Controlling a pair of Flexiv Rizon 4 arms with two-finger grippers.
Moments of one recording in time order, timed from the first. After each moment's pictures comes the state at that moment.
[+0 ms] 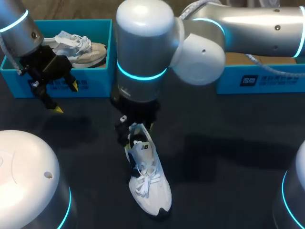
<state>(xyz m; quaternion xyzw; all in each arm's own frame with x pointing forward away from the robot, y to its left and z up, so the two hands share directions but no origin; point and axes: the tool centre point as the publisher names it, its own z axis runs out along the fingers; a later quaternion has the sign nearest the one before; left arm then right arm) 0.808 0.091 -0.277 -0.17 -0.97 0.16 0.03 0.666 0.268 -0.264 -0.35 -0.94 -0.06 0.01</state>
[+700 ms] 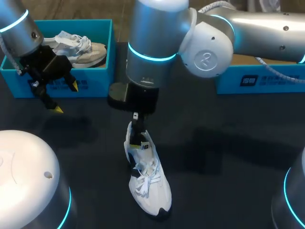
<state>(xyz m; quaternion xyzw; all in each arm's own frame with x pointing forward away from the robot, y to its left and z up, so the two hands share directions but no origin) 0.808 0.091 -0.277 -0.17 -0.97 0.16 0.03 0.674 0.262 -0.260 -0.02 -0.99 -0.09 0.06</state>
